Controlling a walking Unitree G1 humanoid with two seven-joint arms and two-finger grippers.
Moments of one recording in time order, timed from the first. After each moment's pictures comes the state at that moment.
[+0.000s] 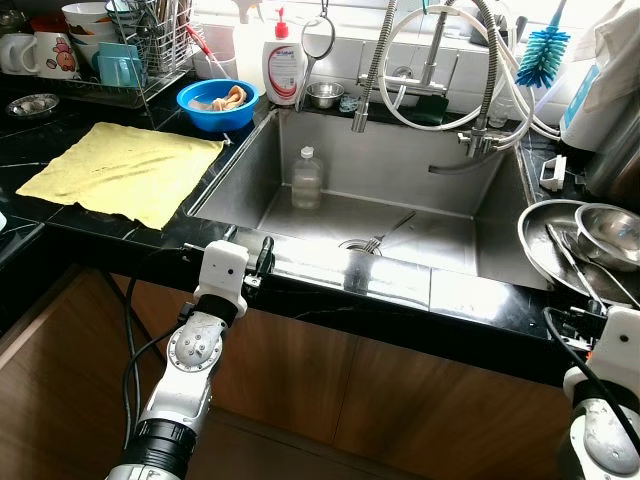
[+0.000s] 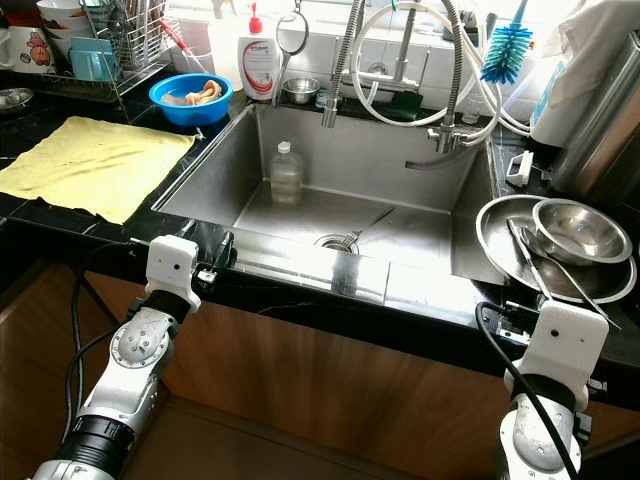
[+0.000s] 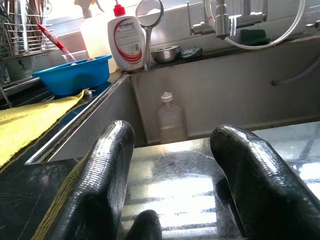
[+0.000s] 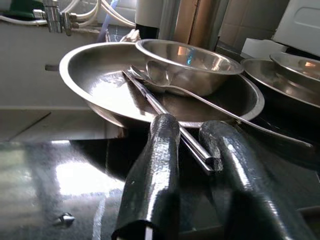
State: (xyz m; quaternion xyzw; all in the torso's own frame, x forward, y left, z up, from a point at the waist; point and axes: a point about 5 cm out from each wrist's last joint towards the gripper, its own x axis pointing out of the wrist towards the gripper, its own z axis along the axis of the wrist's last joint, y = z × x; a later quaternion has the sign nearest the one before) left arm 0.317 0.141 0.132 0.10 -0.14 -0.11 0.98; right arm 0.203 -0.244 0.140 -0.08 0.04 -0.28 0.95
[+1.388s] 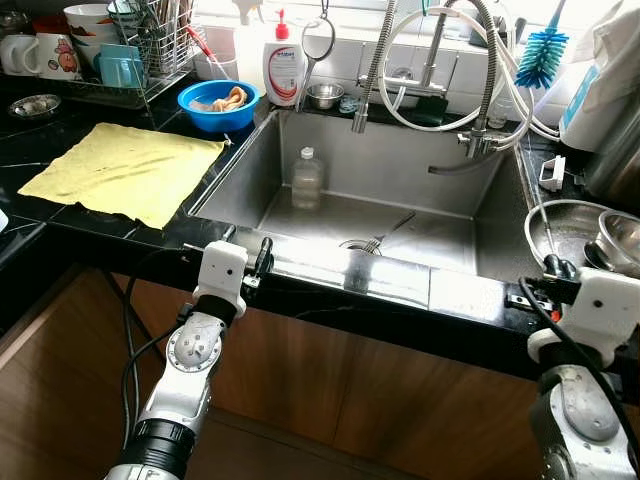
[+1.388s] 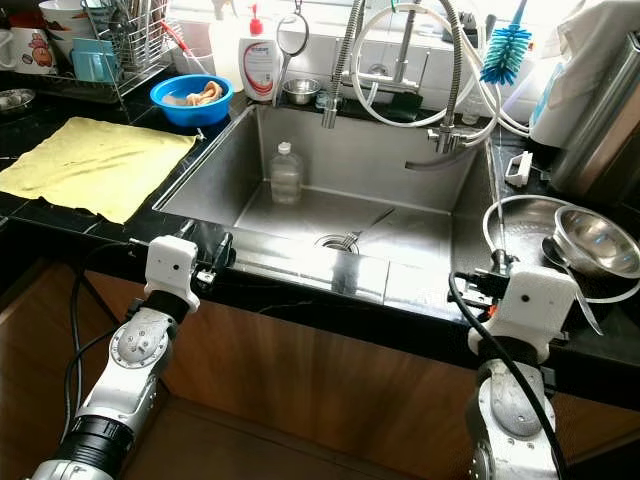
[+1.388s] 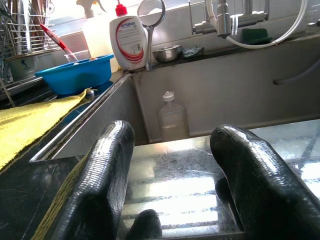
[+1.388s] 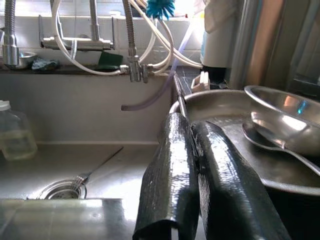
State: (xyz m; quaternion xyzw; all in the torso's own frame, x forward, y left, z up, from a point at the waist) left arm 0.317 0.142 0.131 0.10 -0.14 -0.11 0.98; right arm 0.232 -0.214 0.164 -0.03 -0.04 -0.17 0.98
